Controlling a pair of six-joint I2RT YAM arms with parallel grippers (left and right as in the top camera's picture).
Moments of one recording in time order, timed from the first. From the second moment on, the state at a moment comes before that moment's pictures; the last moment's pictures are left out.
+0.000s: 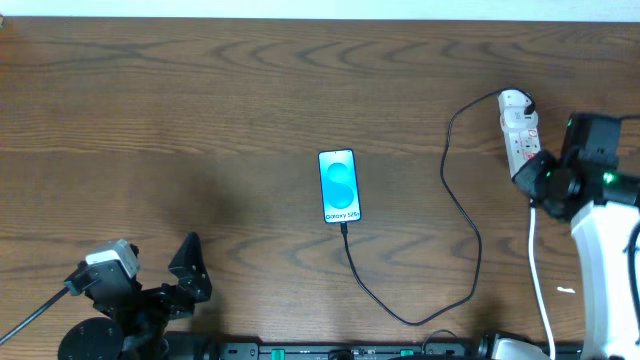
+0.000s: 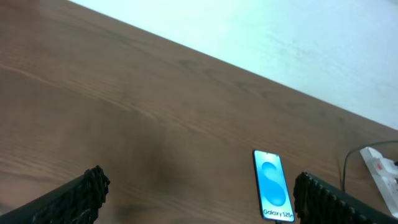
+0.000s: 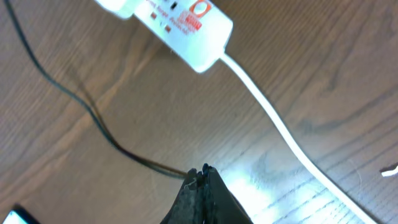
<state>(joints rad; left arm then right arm) -0.07 0.23 0.85 -1.00 -0.03 -0.38 -0.23 1.34 1.11 -0.92 0.06 0.58</state>
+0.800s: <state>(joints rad) -0.07 0.22 0.85 -1.24 -0.03 -0.38 -0.37 1.88 1.40 -0.68 -0.02 0.61</state>
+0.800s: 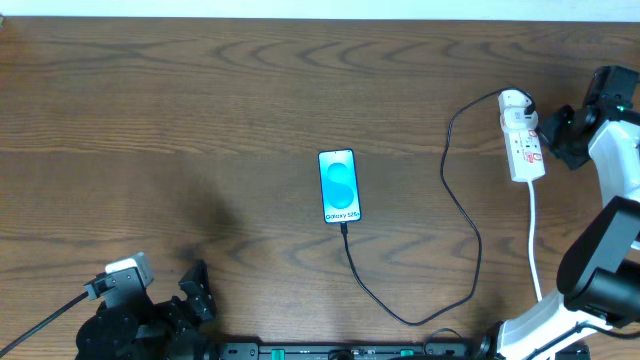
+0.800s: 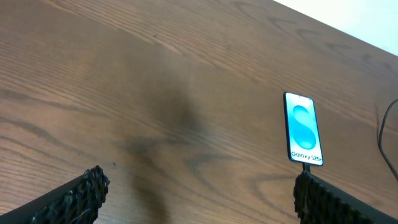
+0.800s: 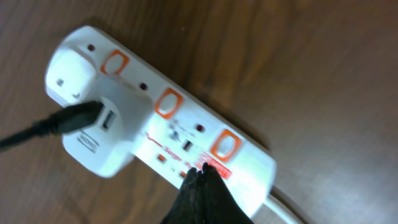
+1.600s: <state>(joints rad) -0.07 0.02 0.85 -1.24 -0.03 -0.38 -0.37 2.00 1.41 -0.51 -0.14 0.76</state>
